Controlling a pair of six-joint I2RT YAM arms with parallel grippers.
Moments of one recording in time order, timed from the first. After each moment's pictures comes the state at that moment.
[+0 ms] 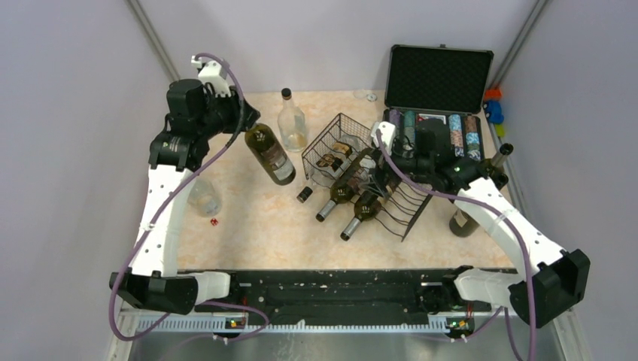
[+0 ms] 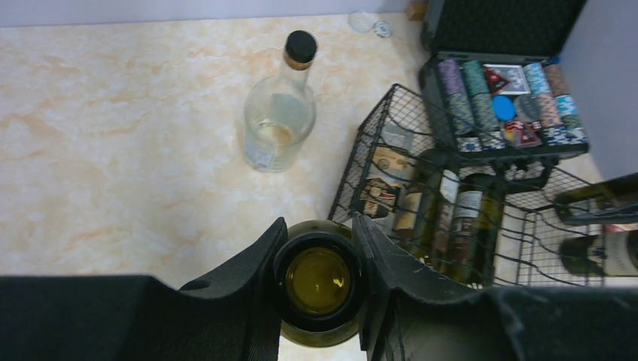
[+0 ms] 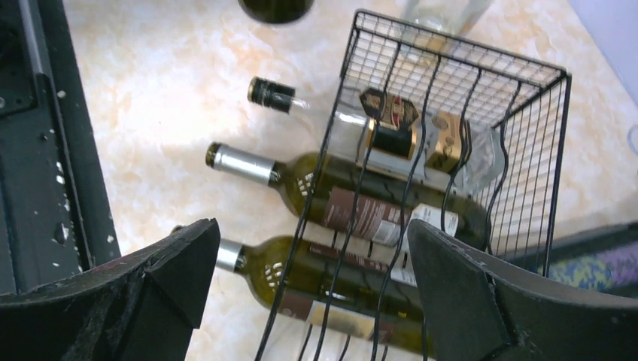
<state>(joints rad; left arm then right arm) -0.11 1.27 1.54 -0.63 0.26 -0.19 0.47 1.16 1.07 -0.46 -0.61 -0.46</state>
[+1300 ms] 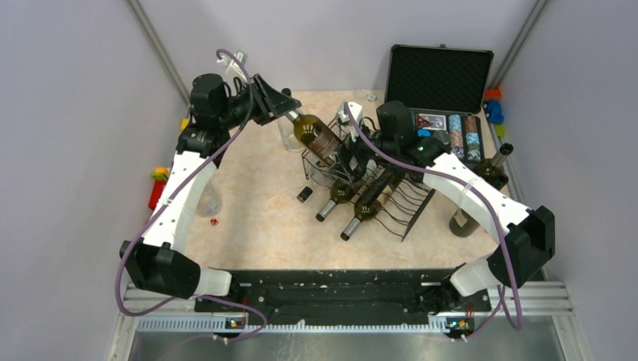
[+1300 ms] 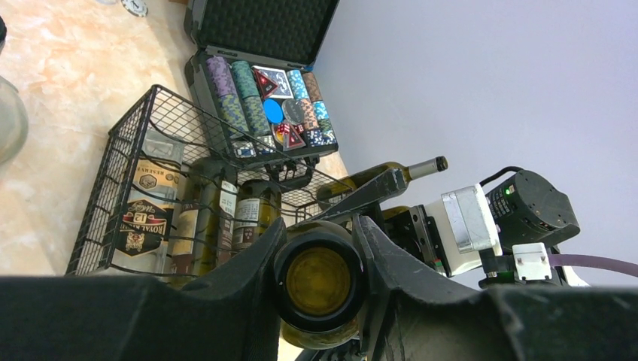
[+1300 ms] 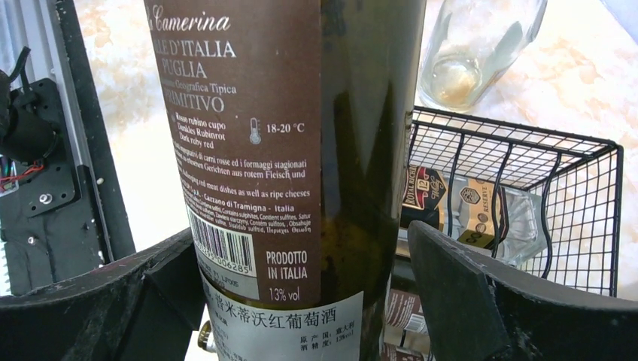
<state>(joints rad) -0.19 1.37 1.46 -0.22 0.67 -0.79 0.63 1.45 1.34 -0.37 -0.51 -0.21</state>
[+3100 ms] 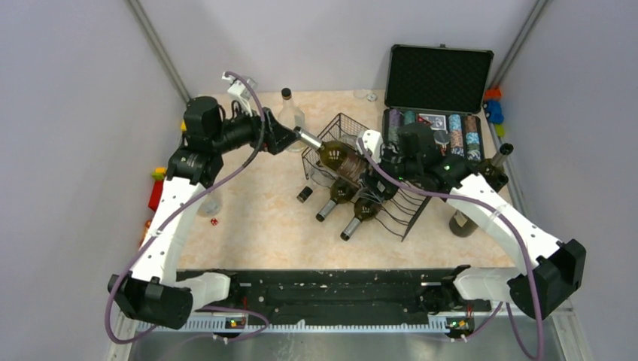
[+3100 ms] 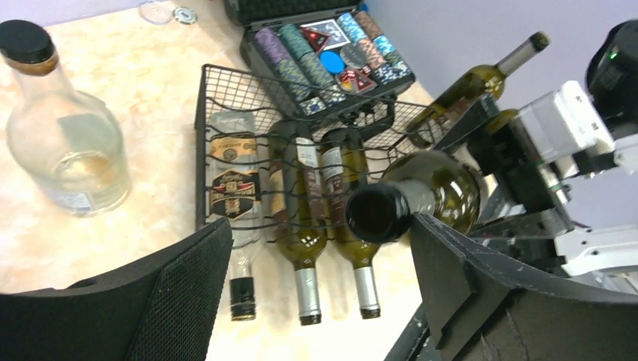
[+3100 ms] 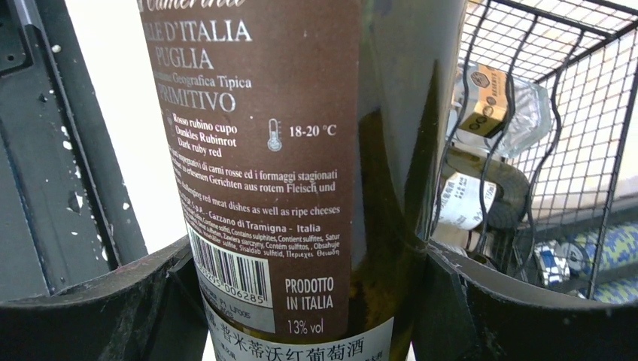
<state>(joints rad) -0.20 1.19 1.31 -0.34 0.70 -0.30 0.60 1.24 1.16 -0.60 -0.46 -0.44</state>
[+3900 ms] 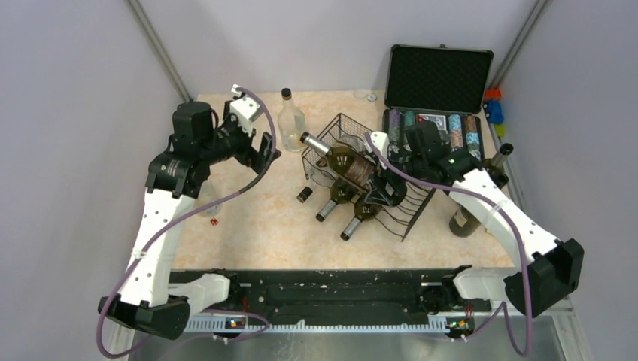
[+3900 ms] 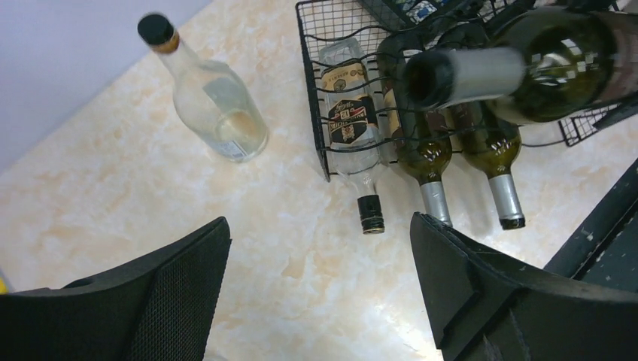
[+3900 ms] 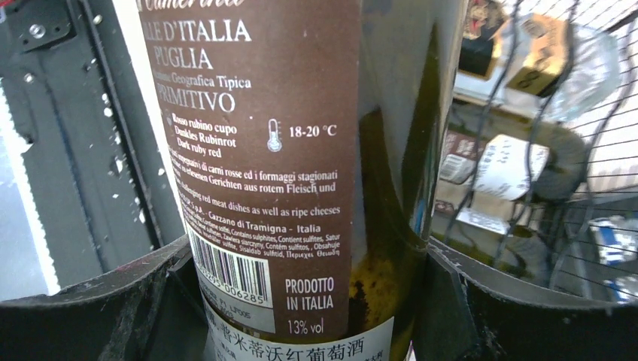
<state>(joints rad) -0.20 1.12 1.42 -0.75 0.50 0.25 0.49 1.22 1.17 -0.72 -0.57 -0.47</state>
